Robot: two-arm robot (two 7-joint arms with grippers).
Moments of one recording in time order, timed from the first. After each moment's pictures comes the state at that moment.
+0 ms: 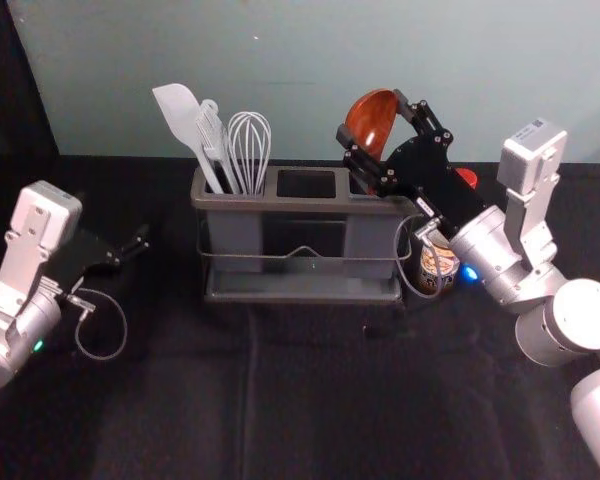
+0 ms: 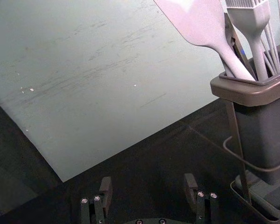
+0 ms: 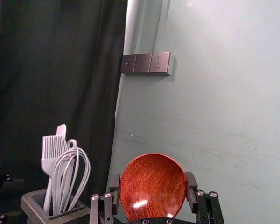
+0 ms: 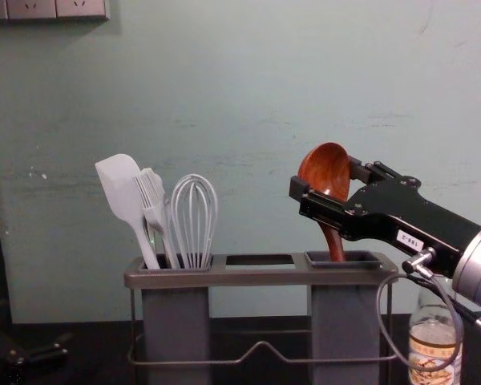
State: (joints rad) left arm -0.20 0.60 0.45 -1.41 -0.25 -0.12 0.03; right arm 0.38 0.20 -0.30 -1.22 0.21 -0.45 0.45
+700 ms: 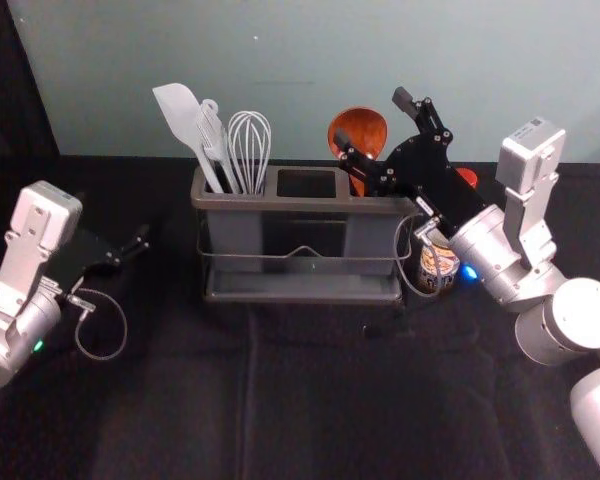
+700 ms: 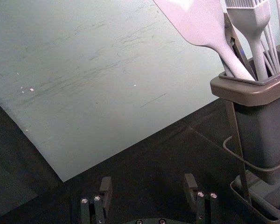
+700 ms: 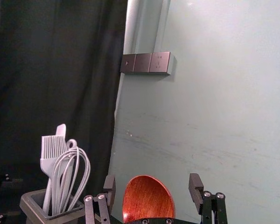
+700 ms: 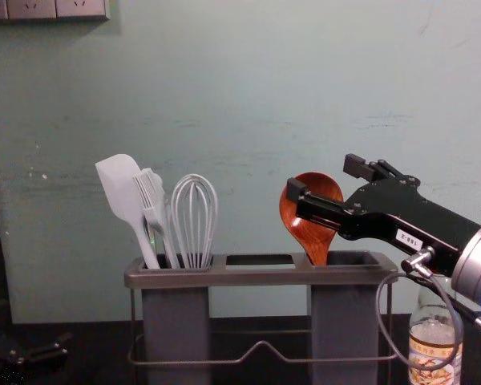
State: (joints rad) left arm -0.20 0.60 0.45 -1.41 -0.25 -0.12 0.03; right arm 0.38 0.20 -0.30 -1.23 0.20 -0.45 0.44
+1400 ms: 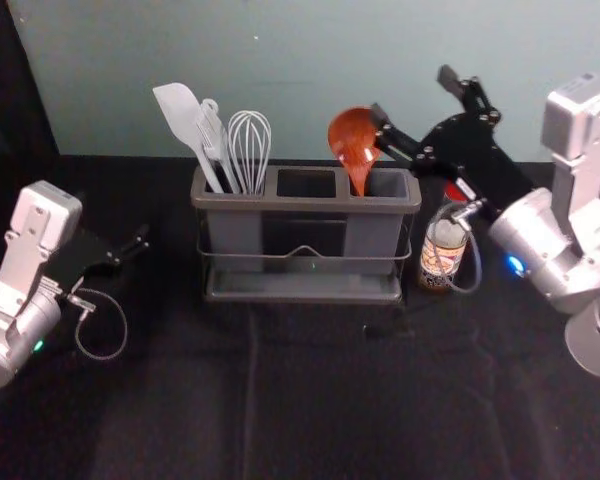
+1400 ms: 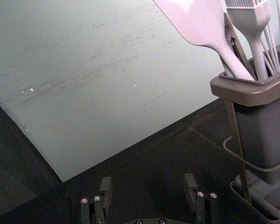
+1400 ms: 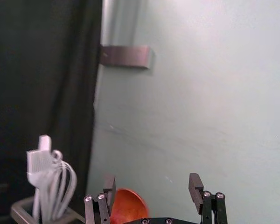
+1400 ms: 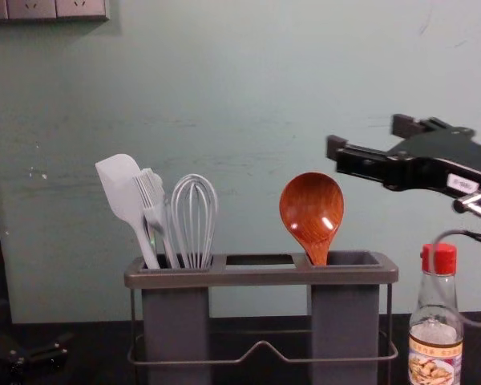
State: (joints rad) left arm -0.20 0.60 0.45 -1.41 -0.25 -0.12 0.03; right arm 0.24 0.28 -0.25 -1.60 0.17 -0.15 0.30
